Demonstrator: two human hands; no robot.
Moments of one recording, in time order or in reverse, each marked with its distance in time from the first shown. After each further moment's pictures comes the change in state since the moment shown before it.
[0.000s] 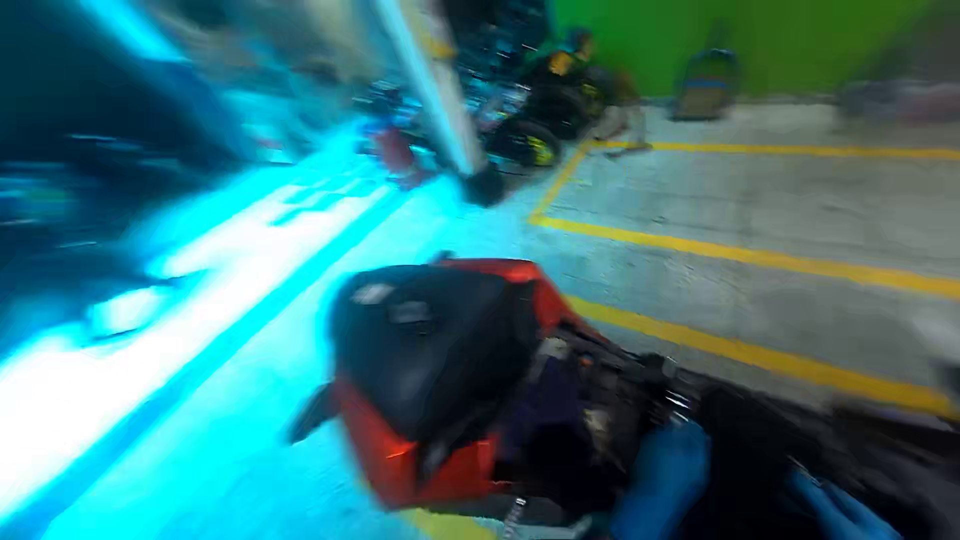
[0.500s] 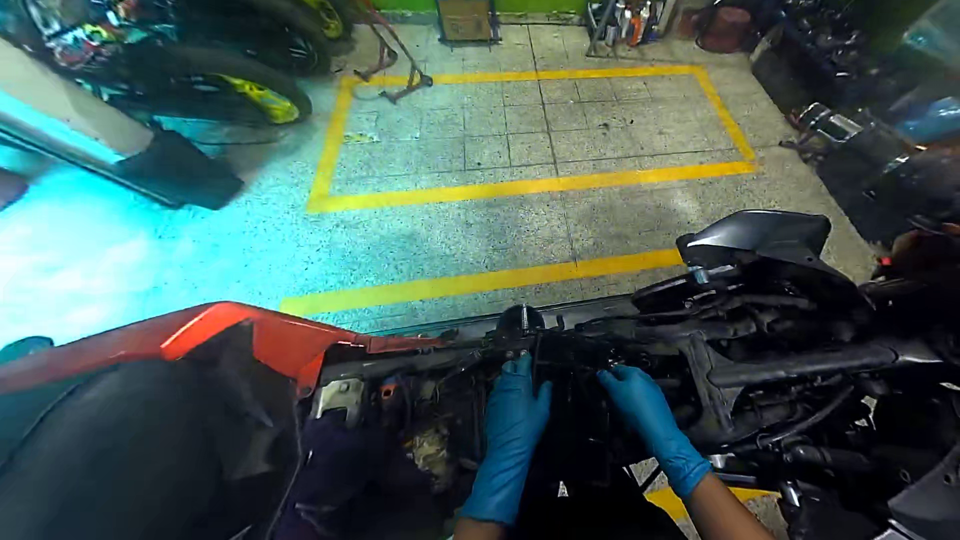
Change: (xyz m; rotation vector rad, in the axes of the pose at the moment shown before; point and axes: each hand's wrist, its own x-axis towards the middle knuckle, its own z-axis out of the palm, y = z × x) left_hand 0.052 0.020 0.028 0.448 -0.141 0.025; right_hand 0.070 0.019 -0.003 -0.473 -0.118 0.387
